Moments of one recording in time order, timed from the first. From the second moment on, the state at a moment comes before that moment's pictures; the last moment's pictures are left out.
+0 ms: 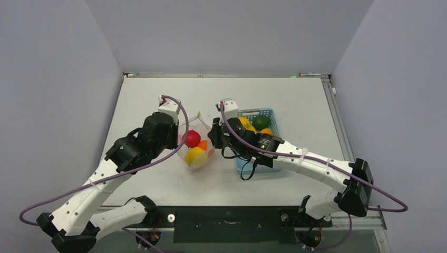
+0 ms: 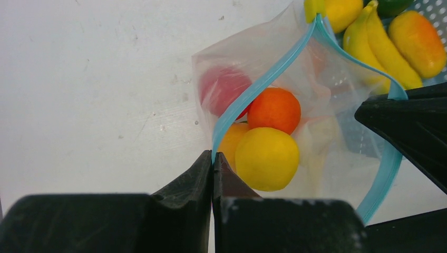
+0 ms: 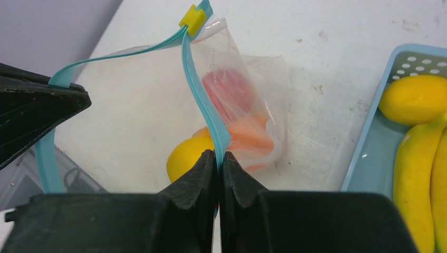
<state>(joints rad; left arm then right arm) -0.72 0.96 1.23 -0.91 -0.40 -0.32 1.07 1.39 1.24 -0.29 0.32 0.53</state>
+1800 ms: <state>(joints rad) -0.62 1.00 1.24 -0.84 -0.17 -0.34 1.07 1.46 1.18 -0.28 0.31 0.53</state>
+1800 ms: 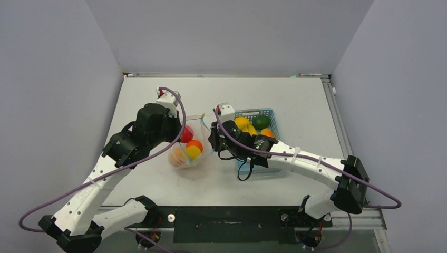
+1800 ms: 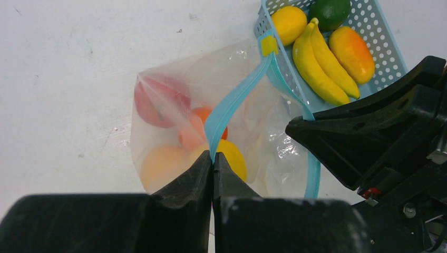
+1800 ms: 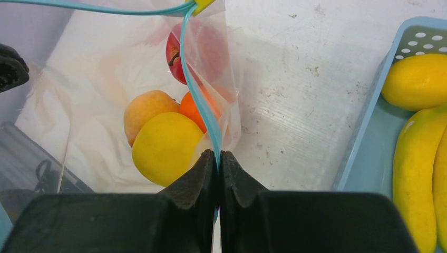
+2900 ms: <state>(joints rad) -0.62 1.01 1.13 -0.82 -0.17 -0.30 1.07 1.44 1.19 -0.30 0.34 0.52</state>
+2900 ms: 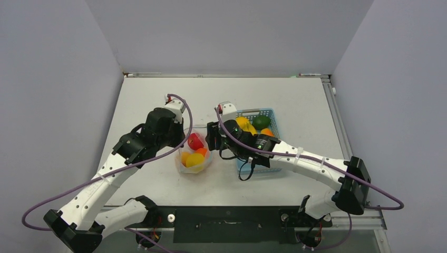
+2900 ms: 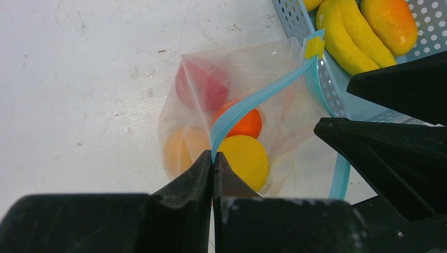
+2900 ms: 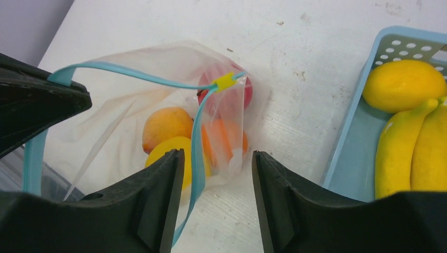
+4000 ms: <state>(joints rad) -0.56 0.93 1.00 -0.66 -0.05 -0.29 0.77 1.30 1.13 -0.56 0.56 0.40</state>
